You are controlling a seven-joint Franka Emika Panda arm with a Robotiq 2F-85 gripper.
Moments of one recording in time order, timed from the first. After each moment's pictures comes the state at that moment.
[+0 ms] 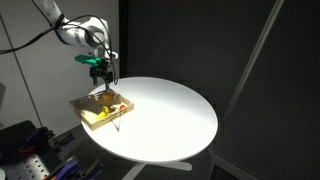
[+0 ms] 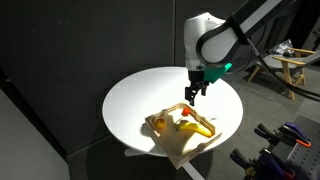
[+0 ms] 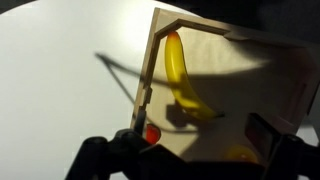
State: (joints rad) arm 0.21 0.25 0.08 -2.22 -0.11 2.33 0.24
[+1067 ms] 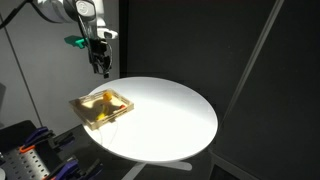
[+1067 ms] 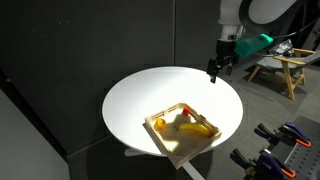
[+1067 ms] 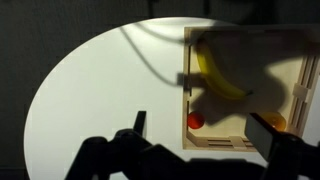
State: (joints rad) arm 0.09 -0.17 0.07 -2.46 -0.10 2.28 0.35
